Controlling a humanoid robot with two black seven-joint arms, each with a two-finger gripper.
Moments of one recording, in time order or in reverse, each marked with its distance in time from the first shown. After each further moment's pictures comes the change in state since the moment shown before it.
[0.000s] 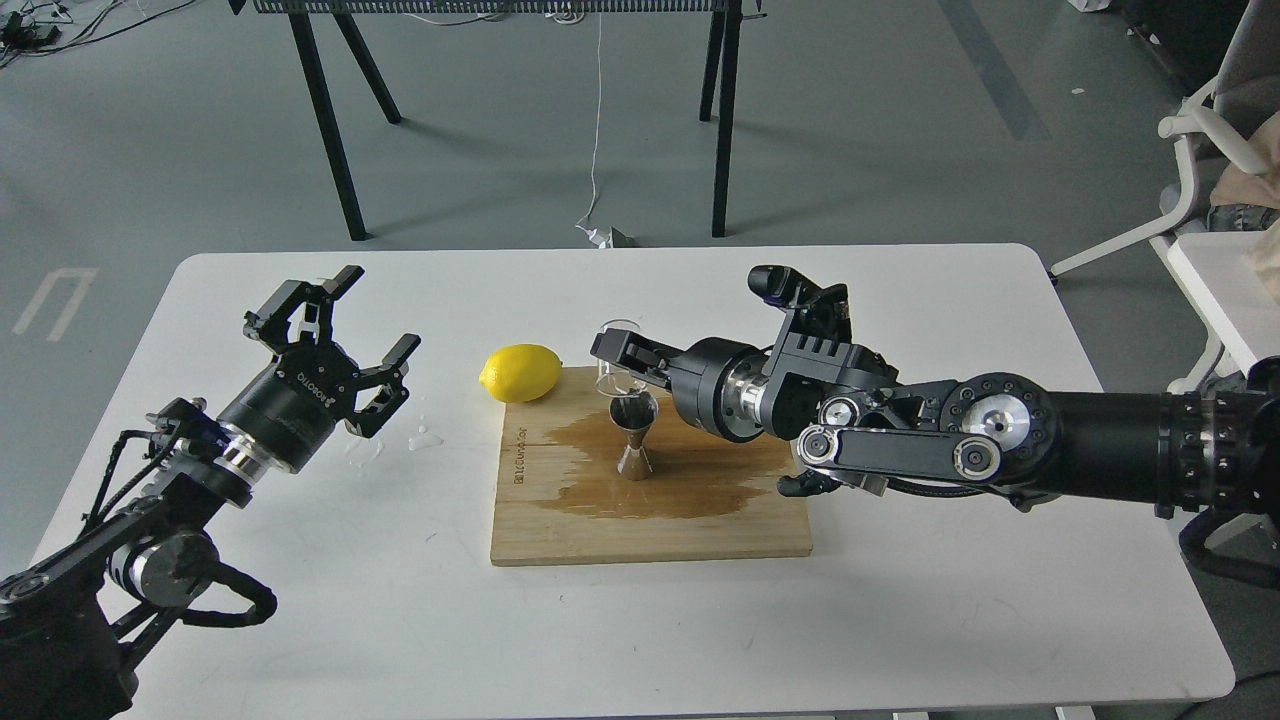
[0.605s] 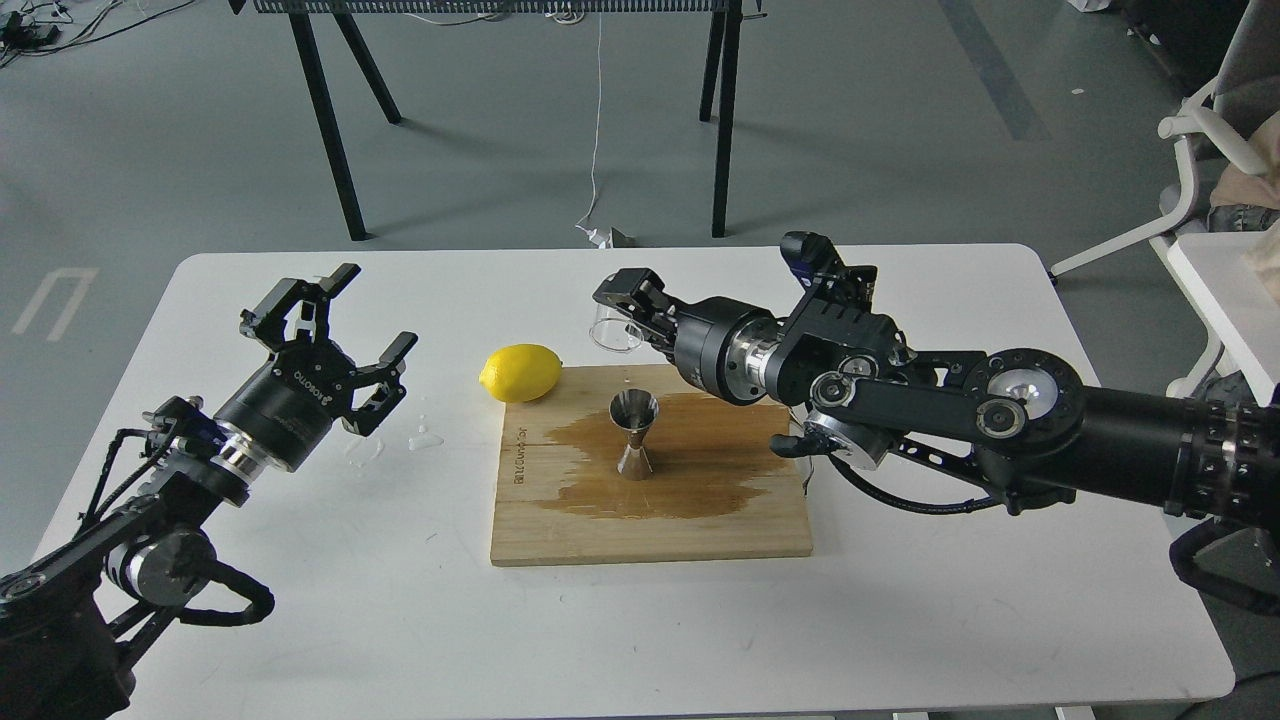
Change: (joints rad) left arm -0.001 0.003 -0.005 0.001 0.000 0.000 0.000; right arm -0.164 -0.041 0.340 0.003 0.180 -0.013 -0.002
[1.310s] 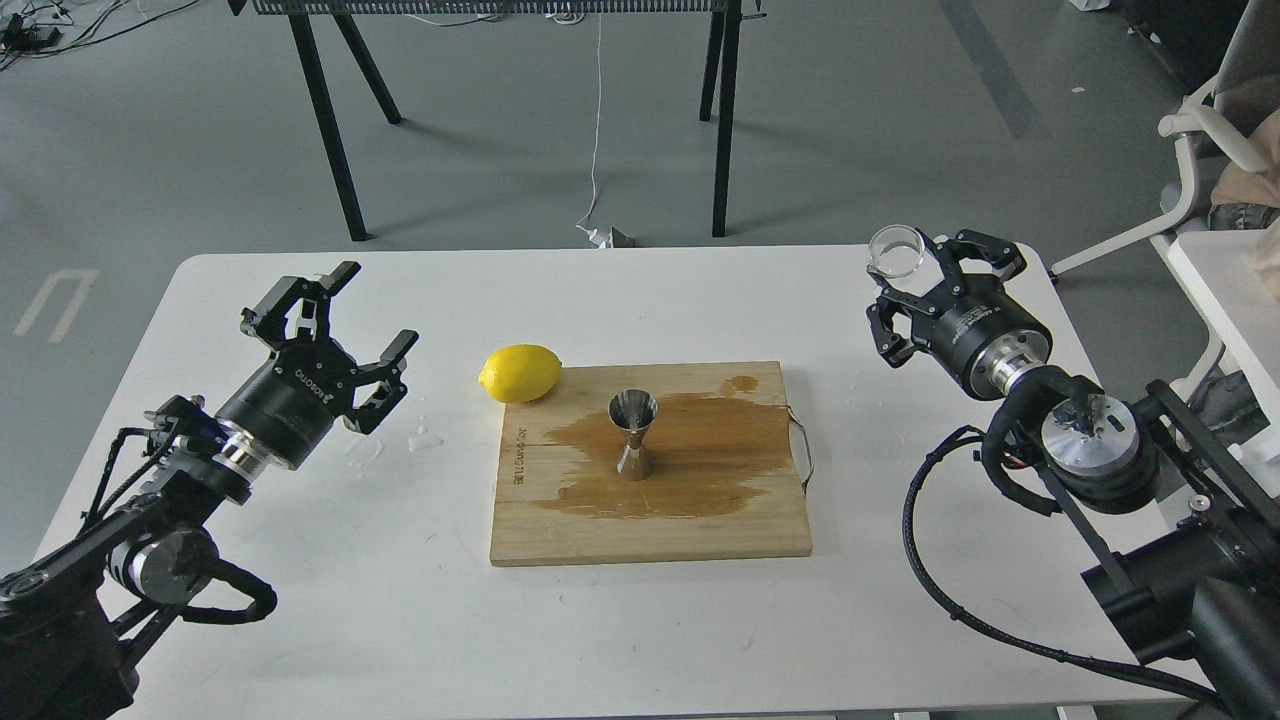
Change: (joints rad) left arm -0.003 -0.007 0.000 0.006 -0.002 0.000 0.000; right arm -0.788 0.026 1.123 0.060 0.491 0.012 0.066
